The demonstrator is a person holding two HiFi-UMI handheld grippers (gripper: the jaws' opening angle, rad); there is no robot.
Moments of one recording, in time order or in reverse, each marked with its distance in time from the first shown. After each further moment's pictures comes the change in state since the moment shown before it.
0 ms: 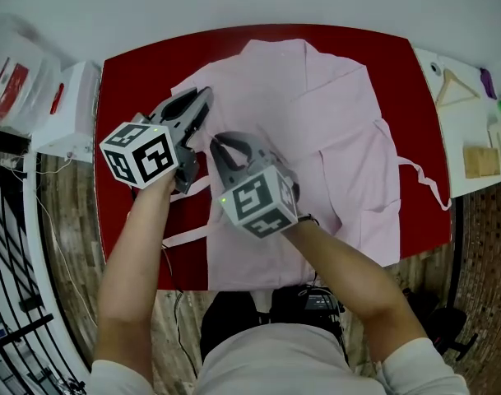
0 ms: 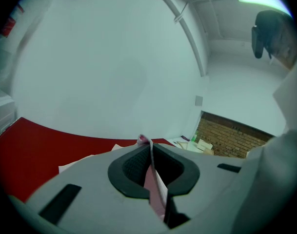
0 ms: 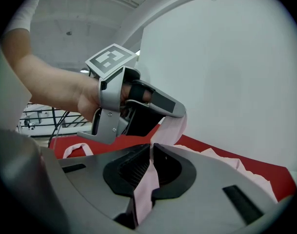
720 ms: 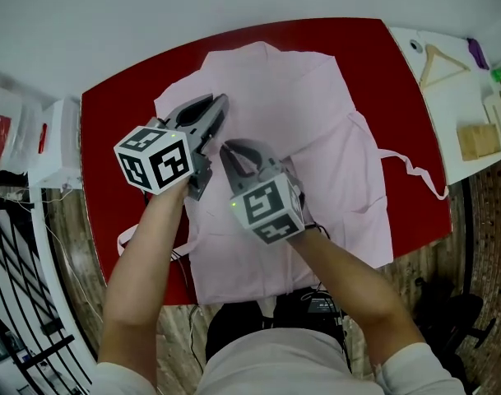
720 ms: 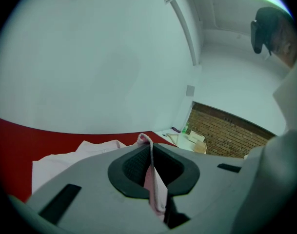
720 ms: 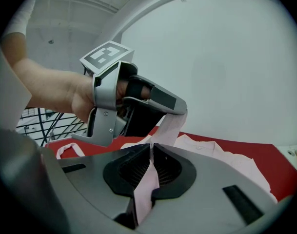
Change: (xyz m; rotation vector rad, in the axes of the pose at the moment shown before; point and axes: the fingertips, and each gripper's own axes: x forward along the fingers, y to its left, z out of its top) left arm 0.101 -0.074 -0.020 0.050 0.109 -0.104; right arm -0.051 -0.082 -0.048 0.150 -0.013 -0.119
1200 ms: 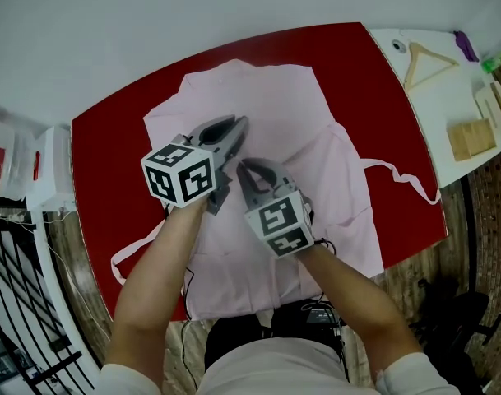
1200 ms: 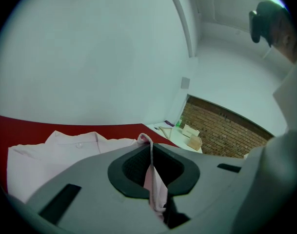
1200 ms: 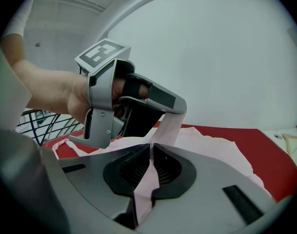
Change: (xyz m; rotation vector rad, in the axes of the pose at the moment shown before) left arm 0.078 -0.047 -0.033 0.006 0.080 -0.078; right arm -0.037 -0.062 -0.049 0.103 0.043 -0.087
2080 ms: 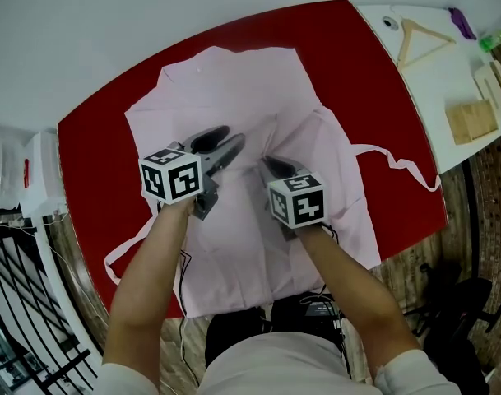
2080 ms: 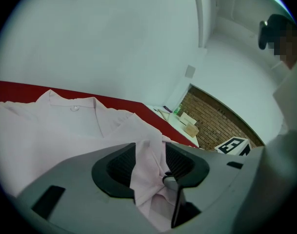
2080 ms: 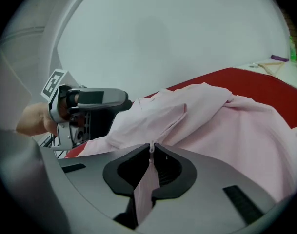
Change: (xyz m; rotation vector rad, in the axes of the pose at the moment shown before) left arm 0.023 0.011 -0.084 -0.121 0.176 -0.064; right arm -0.007 -0.064 -0.115 0.494 0.199 -0.069
